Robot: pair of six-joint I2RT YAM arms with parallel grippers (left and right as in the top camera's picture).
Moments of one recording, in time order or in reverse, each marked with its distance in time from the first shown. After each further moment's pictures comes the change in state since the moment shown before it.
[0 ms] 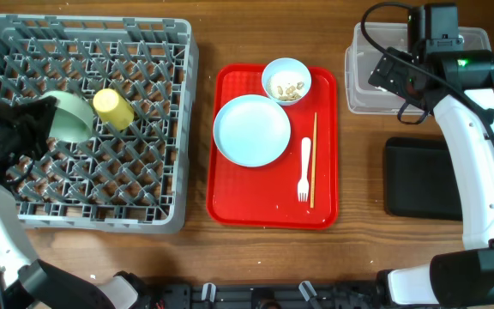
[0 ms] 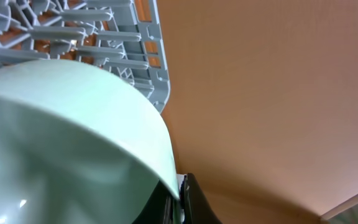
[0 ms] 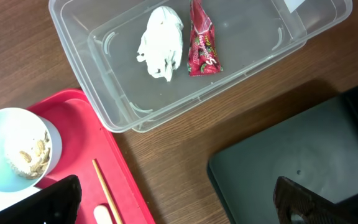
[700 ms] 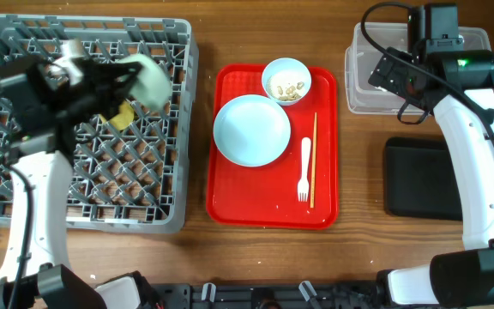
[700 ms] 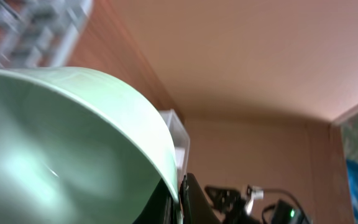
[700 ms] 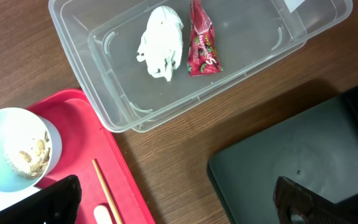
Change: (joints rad) left arm -0.456 -0.001 0.001 0.264 -0.063 -0.179; right arm 0.000 0.000 0.000 0.000 0.000 0.000
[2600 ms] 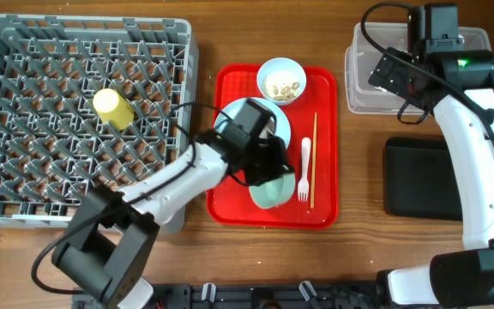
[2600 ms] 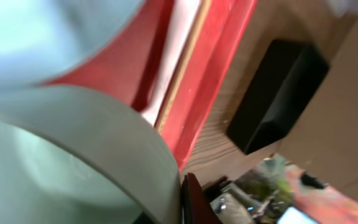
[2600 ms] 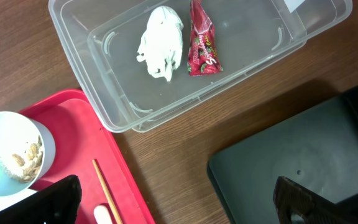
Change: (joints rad) left arm -0.941 0.320 0.006 -0.223 -0.398 -0.026; right arm 0.000 0.000 0.000 0.000 0.000 0.000
